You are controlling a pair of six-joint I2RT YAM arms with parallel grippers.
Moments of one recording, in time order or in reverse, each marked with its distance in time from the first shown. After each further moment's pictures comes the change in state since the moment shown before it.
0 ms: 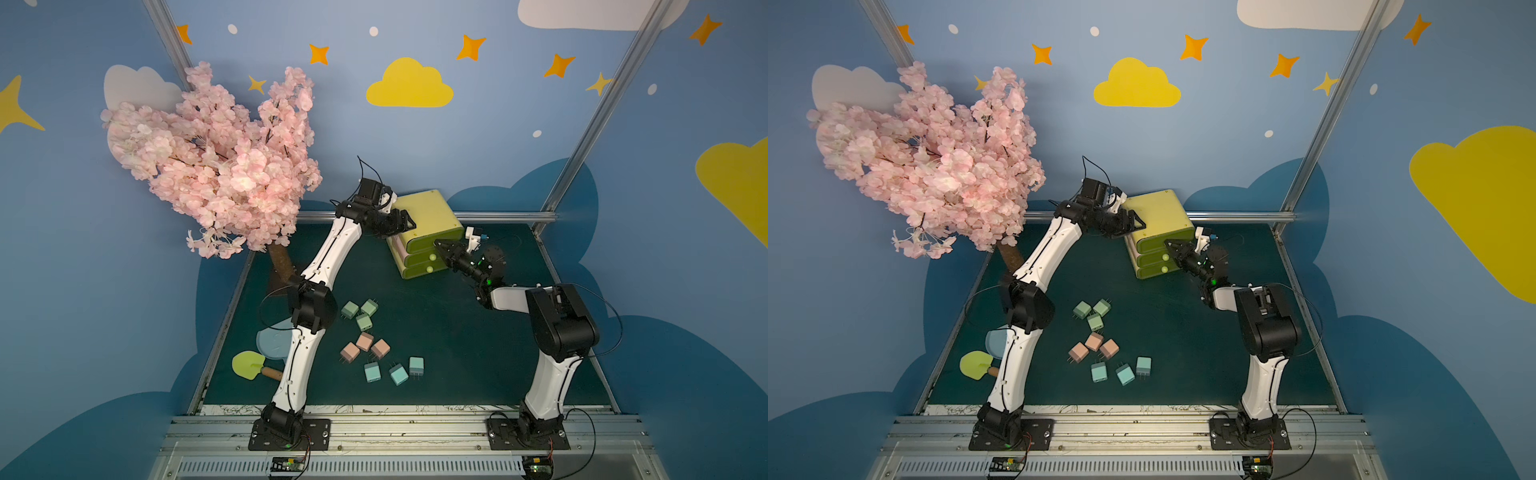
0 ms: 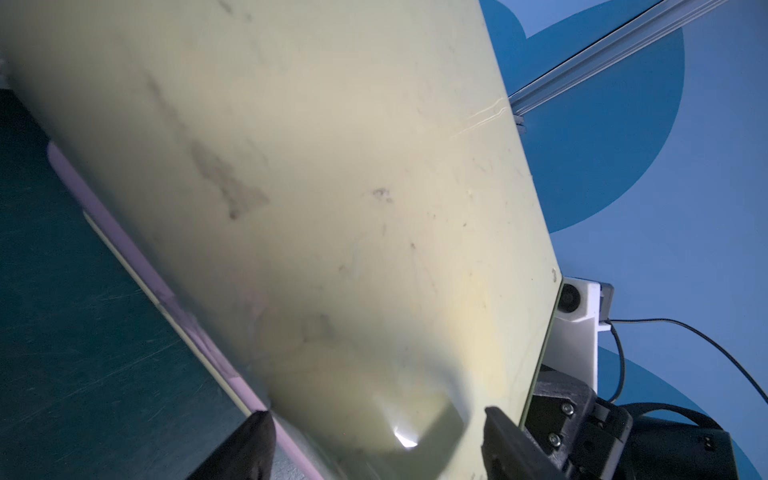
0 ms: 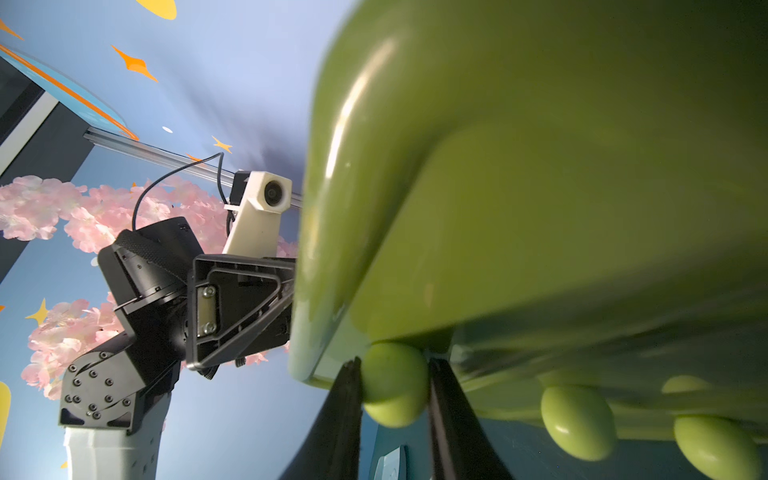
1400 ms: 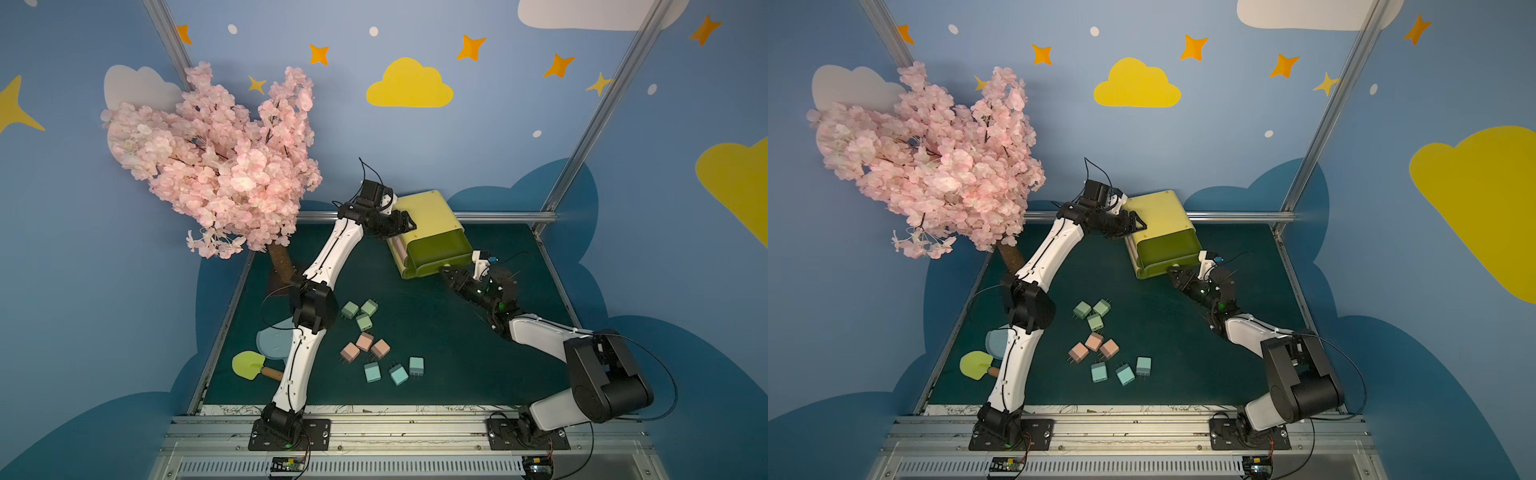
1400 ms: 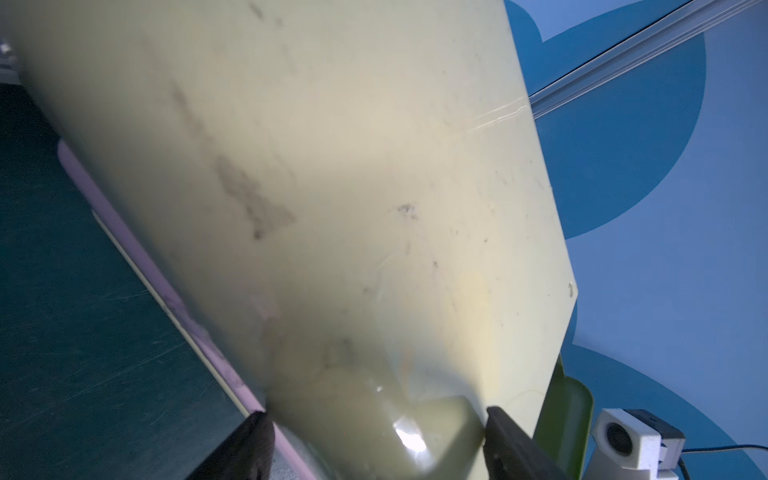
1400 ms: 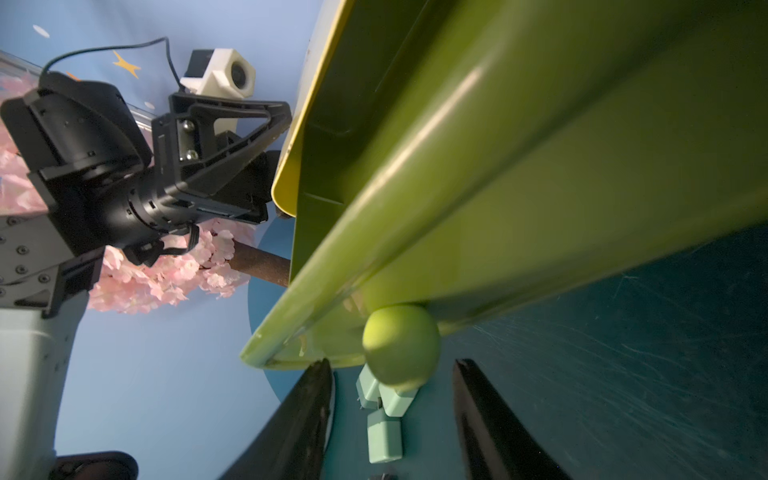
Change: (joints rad) left arm -0.013 0.011 -0.011 0.018 -0.036 -0.015; right arm 0.051 -0.435 -0.331 -0.352 0.128 -0.277
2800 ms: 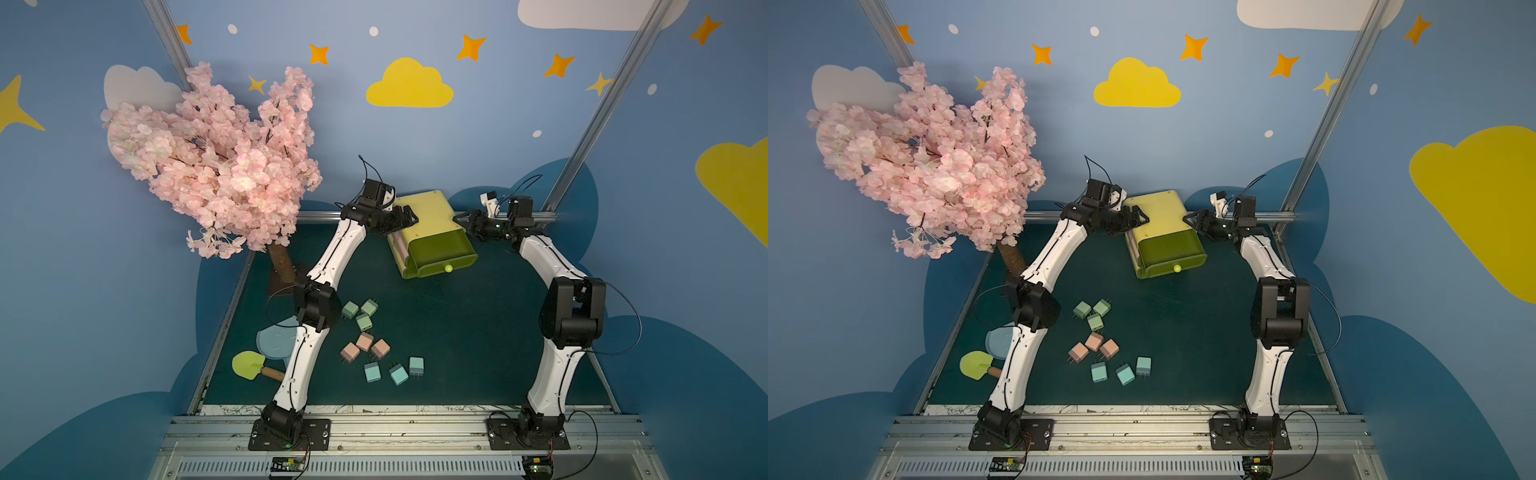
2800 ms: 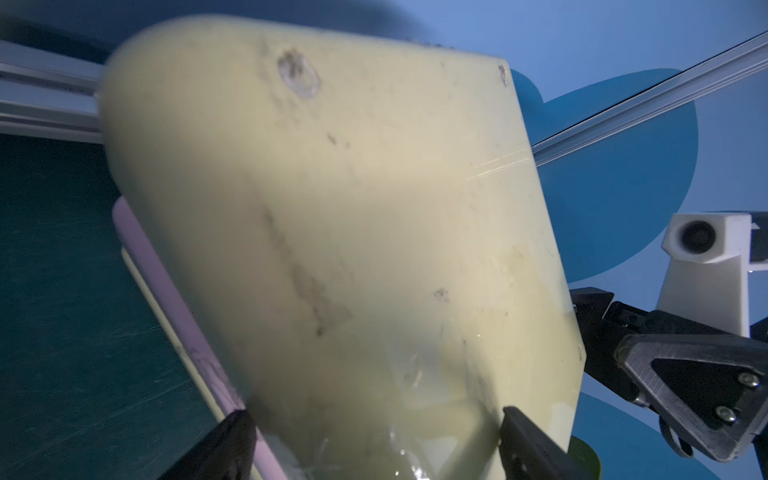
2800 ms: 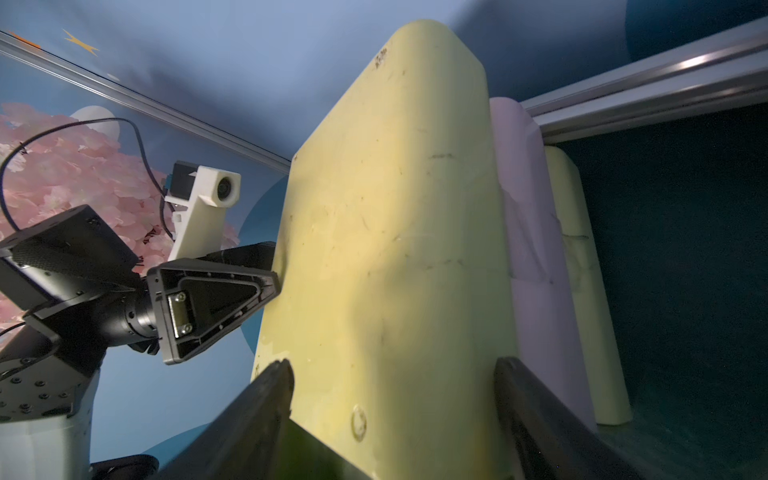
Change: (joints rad) left arm -0.013 0.064 0.093 0.053 -0.061 -0.082; right arm -0.258 0.544 1.066 -0.834 -0.432 -0.397
